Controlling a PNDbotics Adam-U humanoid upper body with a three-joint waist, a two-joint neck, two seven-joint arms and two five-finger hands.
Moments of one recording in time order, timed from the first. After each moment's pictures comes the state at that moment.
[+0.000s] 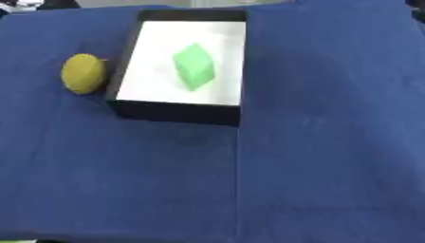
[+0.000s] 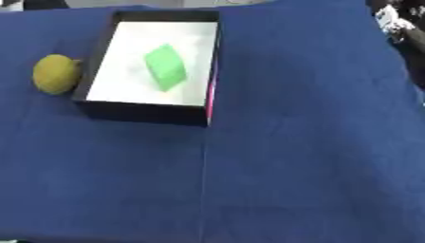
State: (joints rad) left arm -0.89 0.95 -0.16 -1.14 -0.54 -0.36 -0.62; right arm -0.54 -0.48 -0.01 -1.62 -0.21 0.04 0.14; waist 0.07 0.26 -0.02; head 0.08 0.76
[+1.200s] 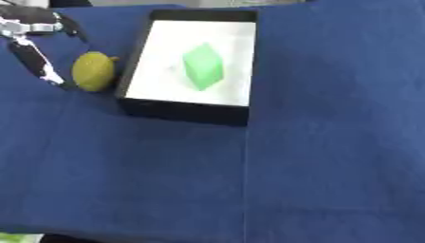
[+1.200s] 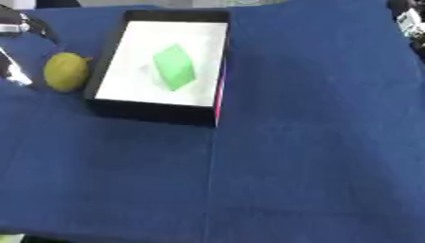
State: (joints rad) left arm -0.87 0.82 -0.22 -0.94 -0.79 -0.47 -0.57; right arm -0.54 -0.48 -0.01 -1.62 -0.21 0.03 0.15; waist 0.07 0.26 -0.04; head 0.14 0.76
